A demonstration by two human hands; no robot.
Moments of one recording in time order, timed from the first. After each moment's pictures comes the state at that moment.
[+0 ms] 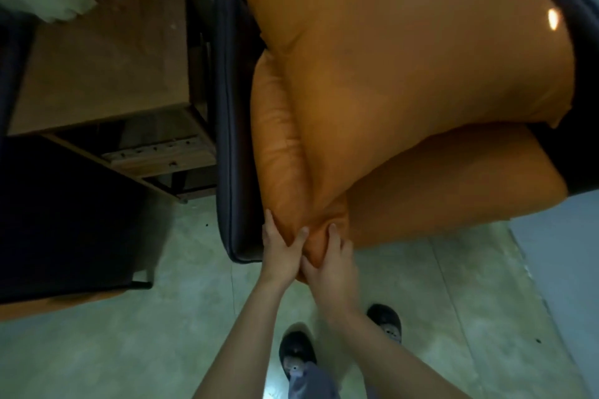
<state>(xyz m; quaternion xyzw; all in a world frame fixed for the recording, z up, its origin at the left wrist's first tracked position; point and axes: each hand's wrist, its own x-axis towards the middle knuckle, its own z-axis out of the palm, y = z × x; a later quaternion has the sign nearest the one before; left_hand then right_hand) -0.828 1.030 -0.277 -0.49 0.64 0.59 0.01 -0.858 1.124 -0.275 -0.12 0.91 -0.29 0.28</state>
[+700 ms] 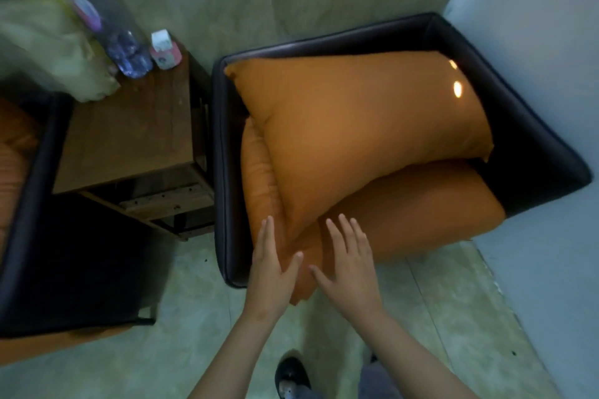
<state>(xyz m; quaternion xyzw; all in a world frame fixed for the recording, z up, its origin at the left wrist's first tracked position) -0.830 1.068 -0.136 -0.36 0.80 0.47 -0.06 -0.912 1.191 -0.156 -0.31 0.92 -0.23 0.11</state>
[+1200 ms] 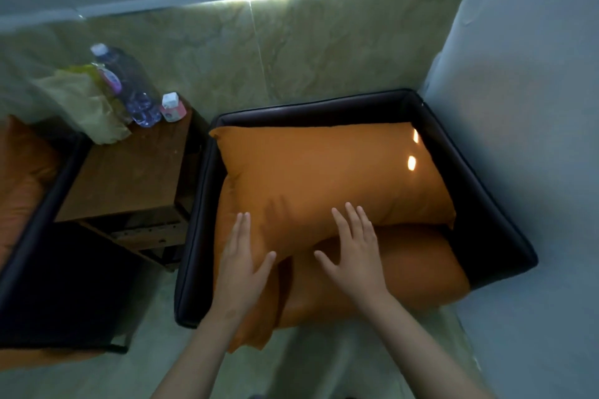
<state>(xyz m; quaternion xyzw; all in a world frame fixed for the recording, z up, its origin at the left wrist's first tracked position) -0.932 1.109 -0.044 -0.35 0.87 0.33 -0.12 -1.078 1.258 -0.062 -0.37 0.90 -0.24 0.05</state>
